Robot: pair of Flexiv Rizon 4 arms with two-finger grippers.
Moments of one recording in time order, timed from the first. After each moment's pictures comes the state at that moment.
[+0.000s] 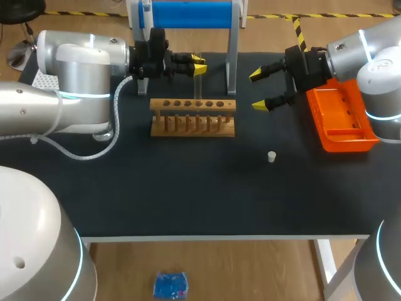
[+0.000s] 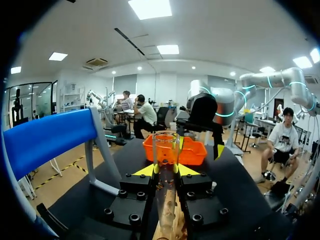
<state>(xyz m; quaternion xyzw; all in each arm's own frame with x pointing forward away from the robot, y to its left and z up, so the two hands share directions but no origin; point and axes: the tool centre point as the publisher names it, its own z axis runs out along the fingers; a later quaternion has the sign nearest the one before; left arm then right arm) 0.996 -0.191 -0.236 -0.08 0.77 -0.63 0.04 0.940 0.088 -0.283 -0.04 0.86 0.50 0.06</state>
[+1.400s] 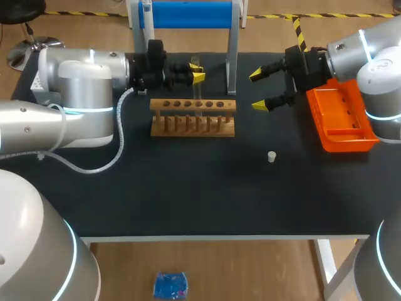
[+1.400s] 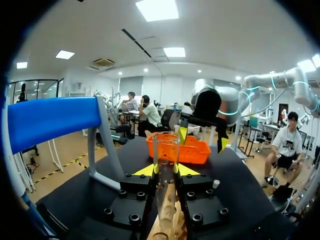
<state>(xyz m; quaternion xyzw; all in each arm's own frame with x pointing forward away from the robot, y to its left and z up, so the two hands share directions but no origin) 0.995 -0.187 -0.262 -0.10 0.76 -0.64 0.04 0.940 0.088 -0.283 -0.04 0.86 0.50 0.06</state>
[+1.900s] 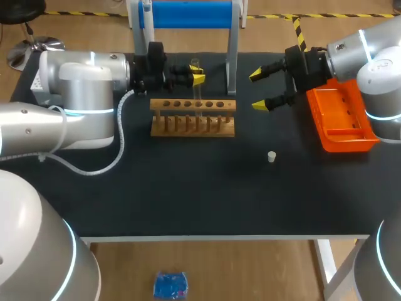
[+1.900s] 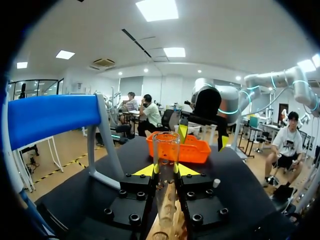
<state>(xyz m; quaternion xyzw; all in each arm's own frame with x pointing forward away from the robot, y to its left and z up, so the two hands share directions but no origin) 0.994 -0.187 -0.267 -0.10 0.76 -0.64 0.04 0.940 0.088 -0.283 -0.04 0.86 0.50 0.06</state>
